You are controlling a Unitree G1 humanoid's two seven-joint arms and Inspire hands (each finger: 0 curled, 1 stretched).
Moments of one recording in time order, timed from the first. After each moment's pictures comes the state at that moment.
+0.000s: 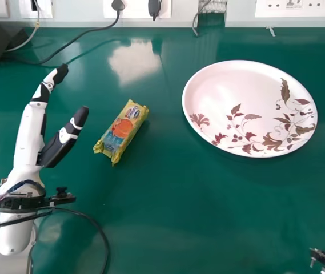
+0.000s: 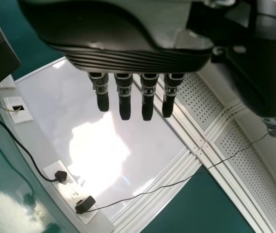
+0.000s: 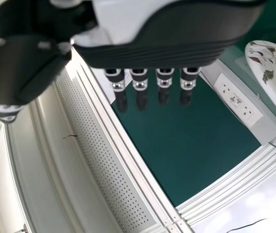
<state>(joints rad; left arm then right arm) 0.04 0.19 0.24 -0.22 0.40 -0.47 0.01 0.37 0.08 -0.28 -0.35 0.84 -0.50 0.34</state>
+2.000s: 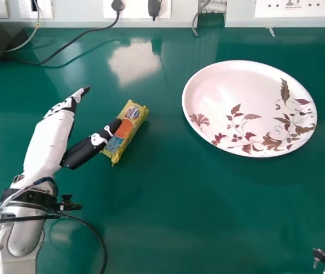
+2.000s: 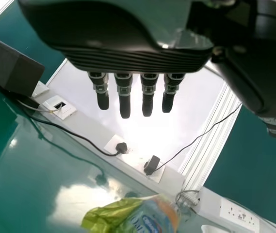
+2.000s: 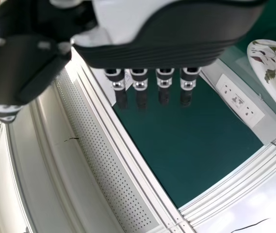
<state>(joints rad) 0.10 0.29 0.03 -0.54 0.75 0.10 -0.13 0.38 0.08 -0.27 -0.38 0.84 -0.48 0.31</state>
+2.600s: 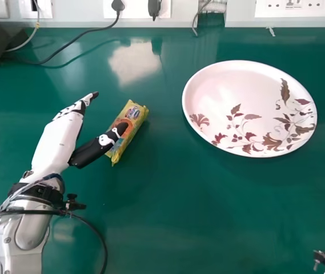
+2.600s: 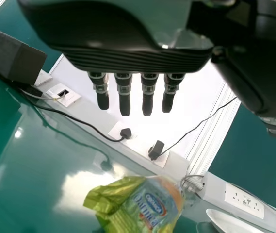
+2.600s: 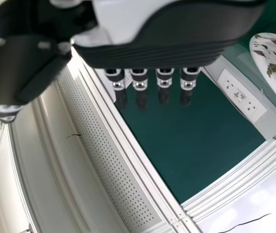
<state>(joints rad) 0.07 0.30 -0.02 -0.53 0.77 0.18 -0.18 0.40 0.08 -0.26 -0.42 0.84 -0.47 0.31</state>
